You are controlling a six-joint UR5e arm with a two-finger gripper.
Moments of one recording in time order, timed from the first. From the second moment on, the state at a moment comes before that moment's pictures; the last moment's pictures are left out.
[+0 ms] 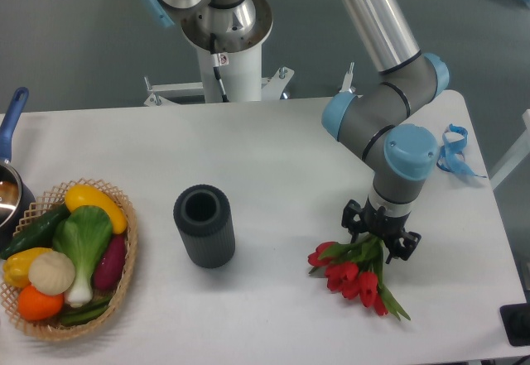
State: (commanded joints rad) arm 2.68 -2.17 -1.60 -0.80 1.44 1.26
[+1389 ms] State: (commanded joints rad) arm 2.69 -1.80 -1.55 -0.80 0.85 0.95
